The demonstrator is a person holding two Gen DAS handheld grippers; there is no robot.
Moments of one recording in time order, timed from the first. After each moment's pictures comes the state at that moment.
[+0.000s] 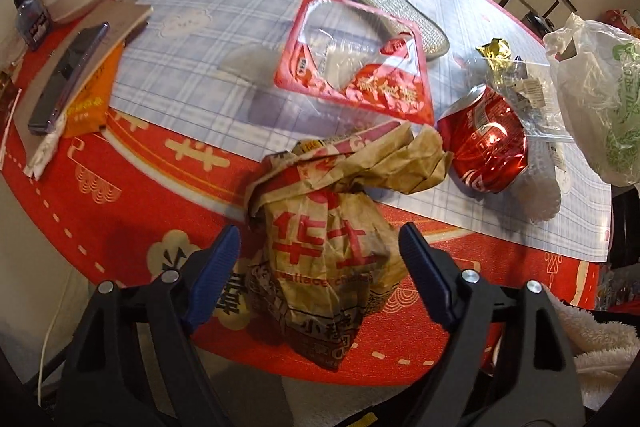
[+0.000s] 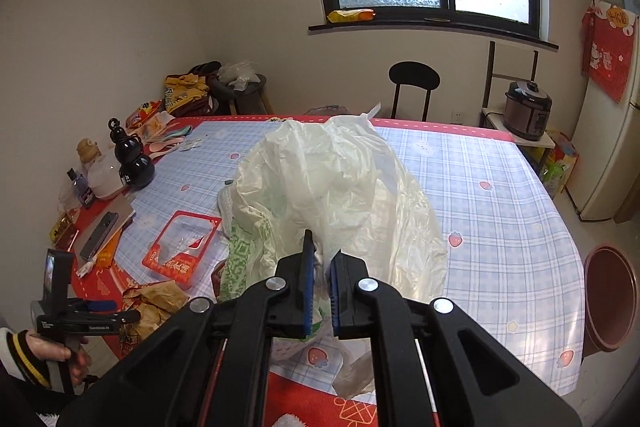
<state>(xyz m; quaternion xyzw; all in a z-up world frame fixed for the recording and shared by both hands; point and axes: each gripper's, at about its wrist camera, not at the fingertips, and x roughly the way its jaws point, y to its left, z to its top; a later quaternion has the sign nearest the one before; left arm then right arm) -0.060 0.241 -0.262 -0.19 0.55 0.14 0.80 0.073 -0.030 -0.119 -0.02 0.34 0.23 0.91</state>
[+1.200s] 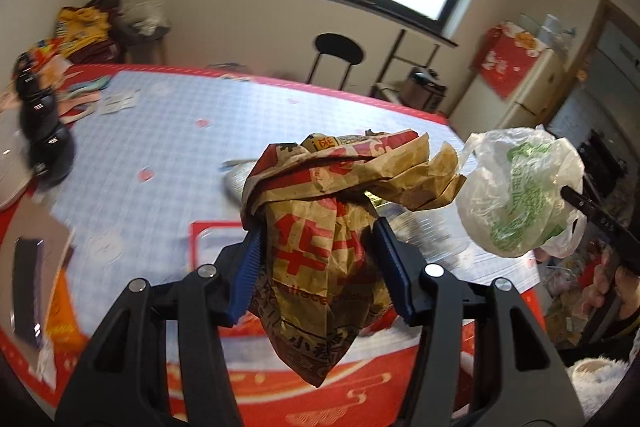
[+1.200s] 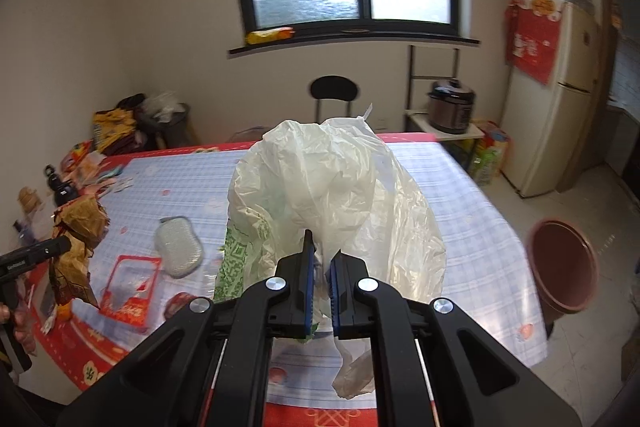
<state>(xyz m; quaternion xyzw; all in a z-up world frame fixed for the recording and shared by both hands) 0.046 0.256 -0.129 -0.14 0.38 -0.05 0.91 0.073 -0.056 -0.098 0.01 0.32 0.06 0.95</state>
